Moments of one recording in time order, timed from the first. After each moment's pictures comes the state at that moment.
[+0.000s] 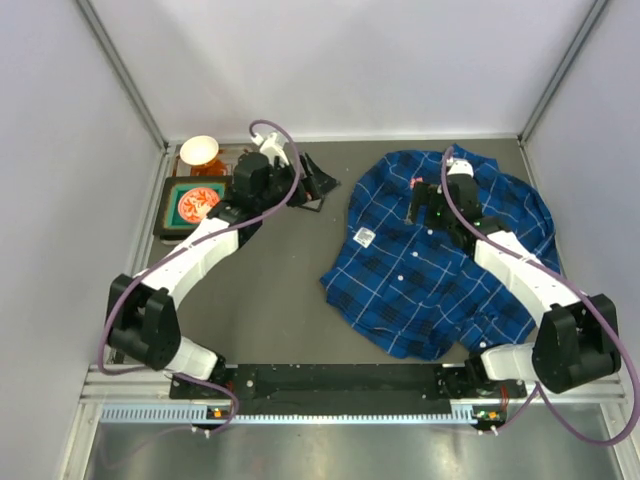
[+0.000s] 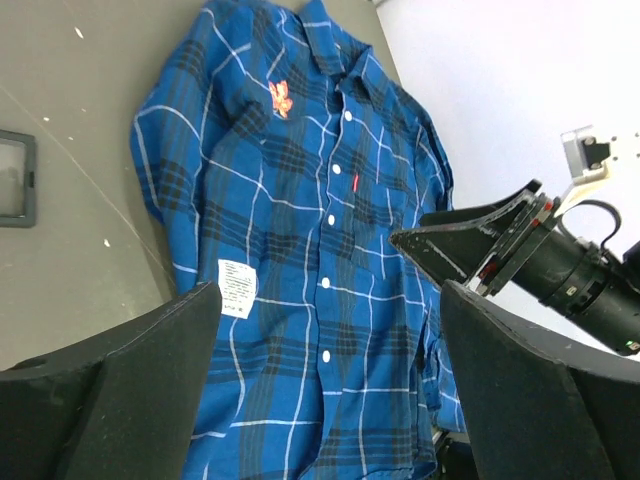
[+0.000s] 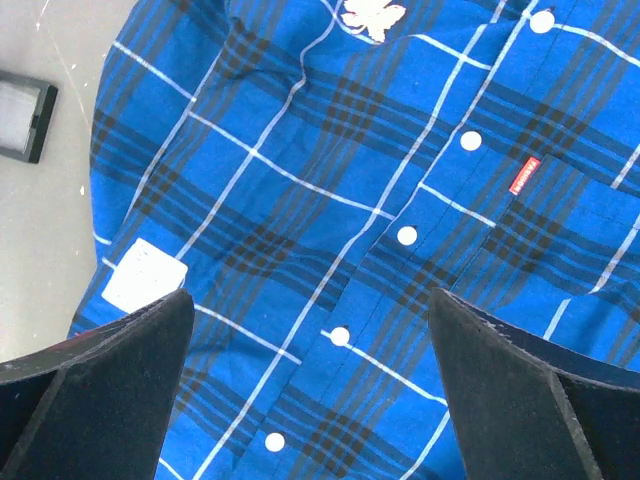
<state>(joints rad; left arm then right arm) -0.41 1.44 1.11 0.08 0.35 -0.74 0.32 1.30 0.93 -0.25 0.16 0.33</state>
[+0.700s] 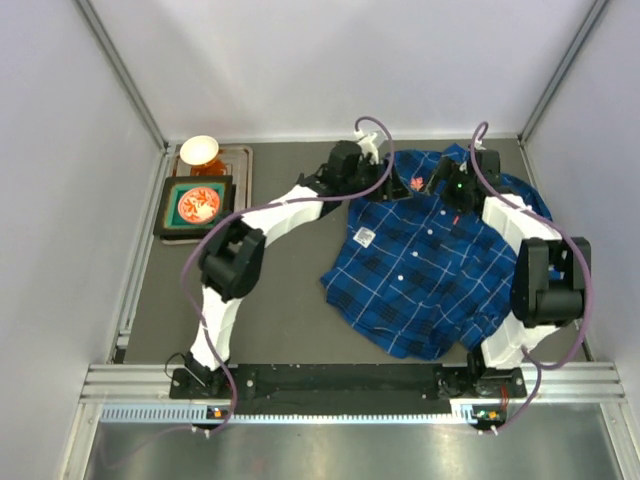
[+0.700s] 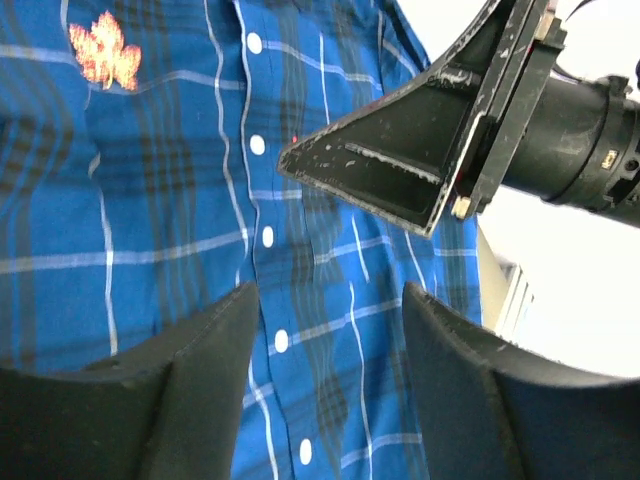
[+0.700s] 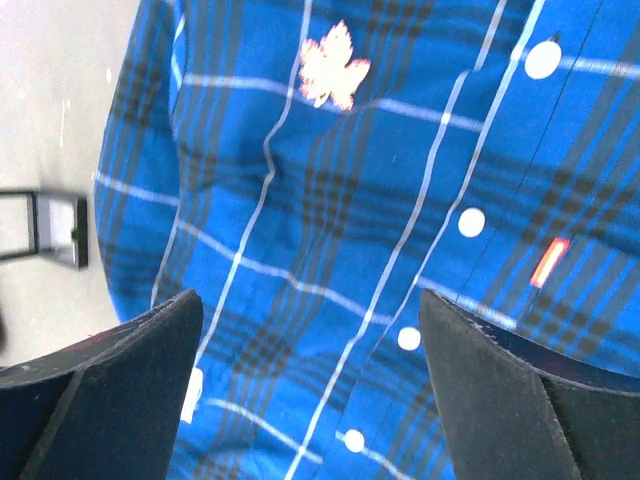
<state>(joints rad) -0.65 2.07 1.65 0.05 0.46 -0.65 0.05 1.62 1.12 -0.20 -0.17 0.48</state>
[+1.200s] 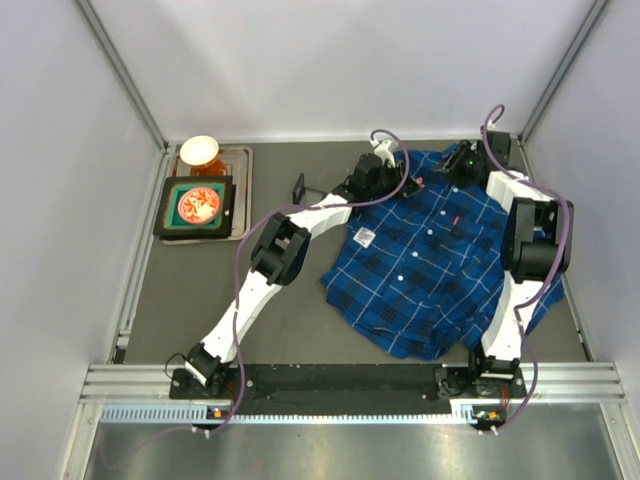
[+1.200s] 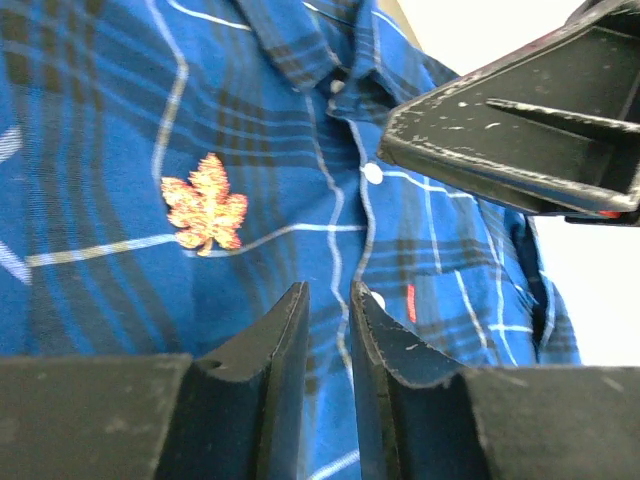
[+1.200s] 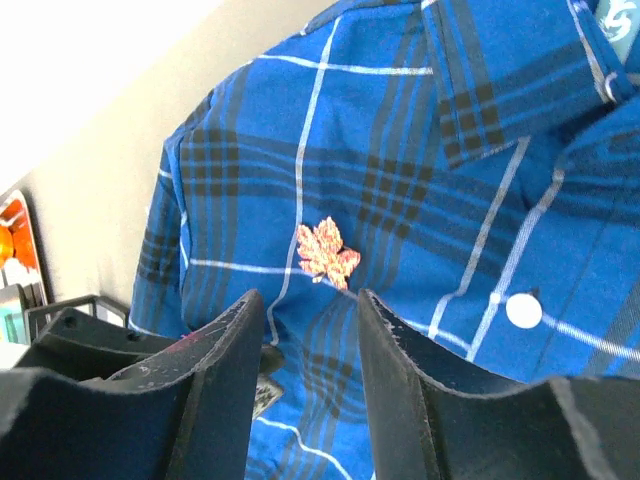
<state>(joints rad) -0.67 2.70 2.27 0.23 0.38 -0.71 -0.08 2.02 1.47 -0.10 -0.36 0.58</state>
